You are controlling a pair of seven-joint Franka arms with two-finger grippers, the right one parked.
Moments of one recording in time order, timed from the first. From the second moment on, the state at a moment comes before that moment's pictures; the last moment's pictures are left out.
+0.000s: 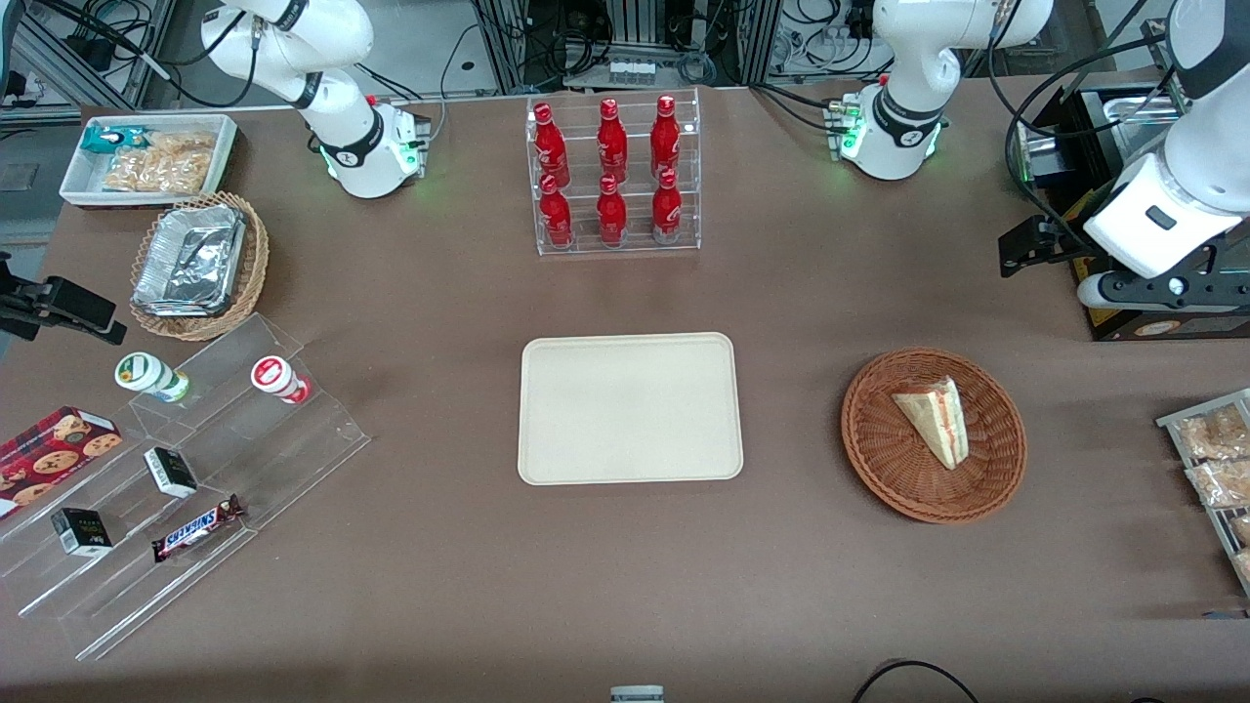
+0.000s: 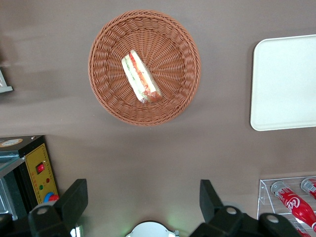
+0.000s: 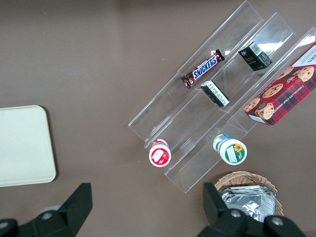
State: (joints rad) arm -0.09 0.00 -0.03 -1.60 0.00 1.47 -0.05
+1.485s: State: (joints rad) arm -0.04 0.18 -0.02 -2.11 0.00 2.21 -0.14
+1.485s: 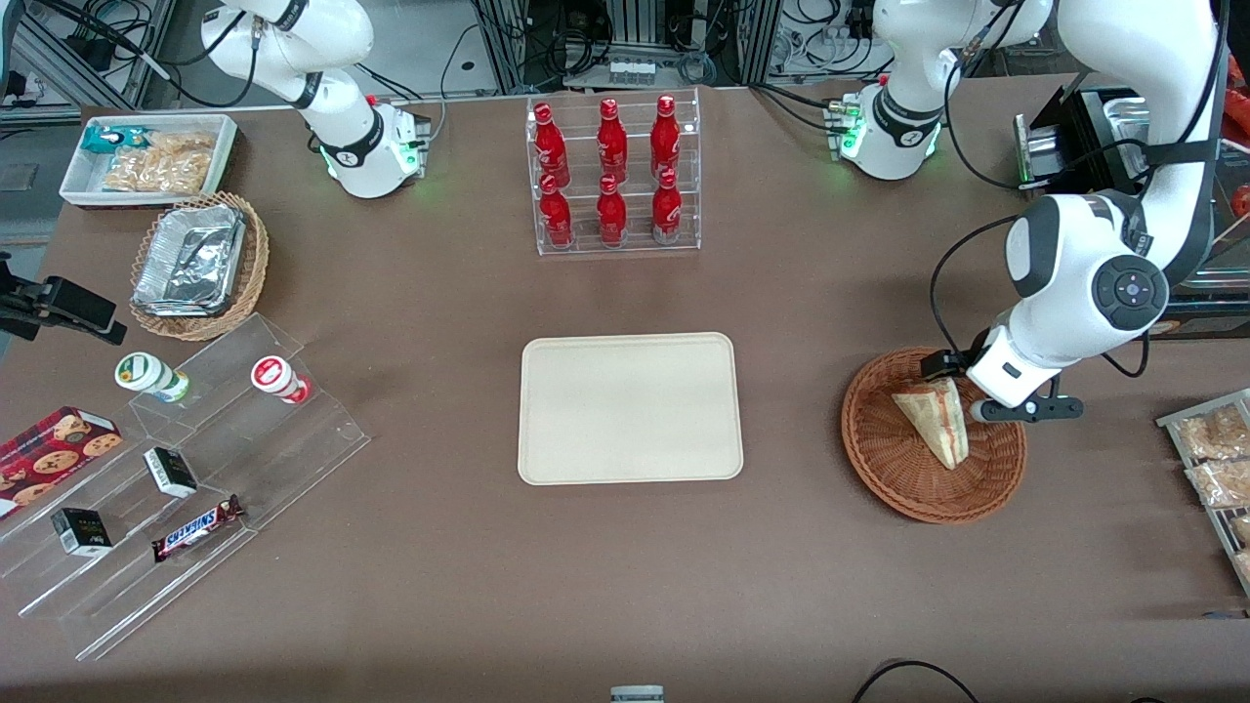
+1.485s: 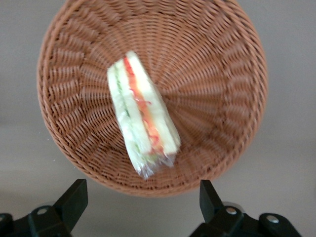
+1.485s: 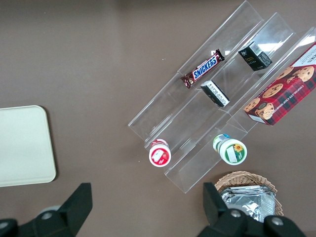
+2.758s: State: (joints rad) arm -0.04 0.32 -0.02 -2.15 0.00 2.45 -0.66
